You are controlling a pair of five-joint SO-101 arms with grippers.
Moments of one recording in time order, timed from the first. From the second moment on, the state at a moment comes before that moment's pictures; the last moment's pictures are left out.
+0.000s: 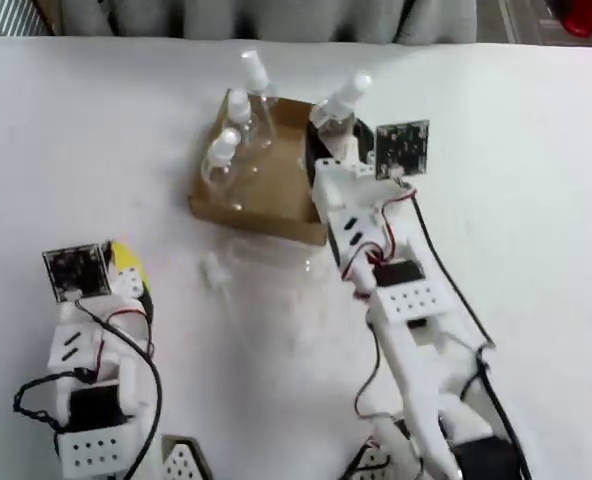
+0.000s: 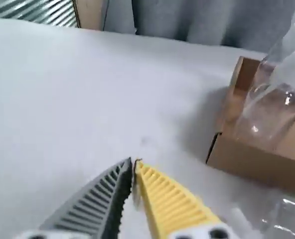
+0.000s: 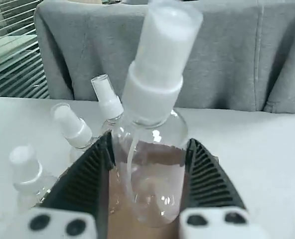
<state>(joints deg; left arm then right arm) -15.2 -103.0 97.1 38.7 3.9 -15.7 -23.4 52.9 -12.9 -5.9</state>
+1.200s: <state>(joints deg) -15.3 -102.7 97.1 38.7 3.9 -12.7 25.9 14.4 -13.2 -5.9</state>
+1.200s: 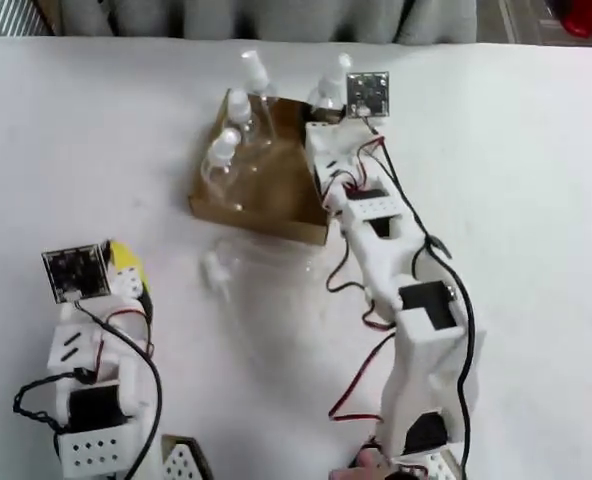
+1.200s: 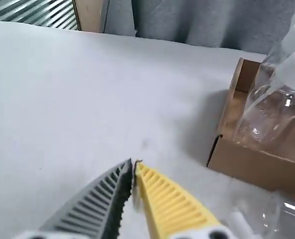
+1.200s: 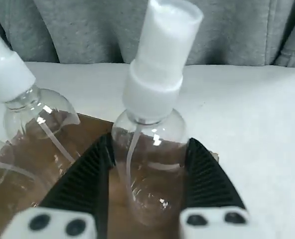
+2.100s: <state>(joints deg) -15.3 -102.7 97.1 38.7 3.9 -12.7 26.9 14.4 -14.1 -2.6</state>
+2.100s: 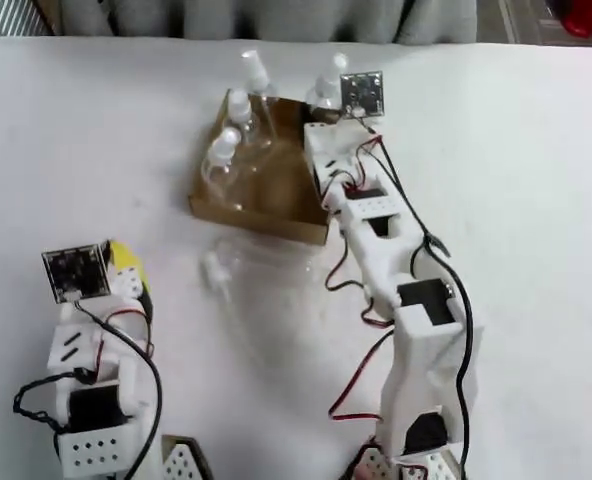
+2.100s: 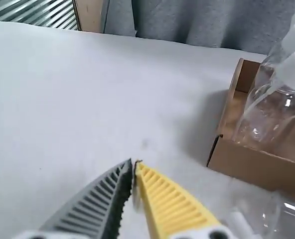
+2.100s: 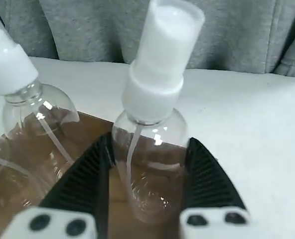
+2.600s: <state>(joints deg) -15.3 -102.7 97.1 38.7 3.9 -12.7 29.1 13.9 -14.7 -2.6</state>
